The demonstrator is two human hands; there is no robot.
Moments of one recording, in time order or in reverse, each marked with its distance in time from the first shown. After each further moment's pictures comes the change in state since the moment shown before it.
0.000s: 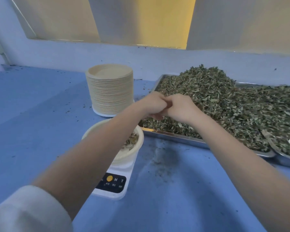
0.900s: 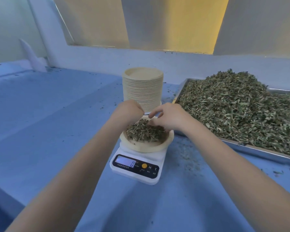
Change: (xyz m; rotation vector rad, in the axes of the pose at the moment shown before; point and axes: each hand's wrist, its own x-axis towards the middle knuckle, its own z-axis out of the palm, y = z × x) left_hand -0.093 -0.079 -0.074 0.304 0.331 -0.275; right_hand -0.016 -0.089 0.050 0.083 -0.165 -0.139
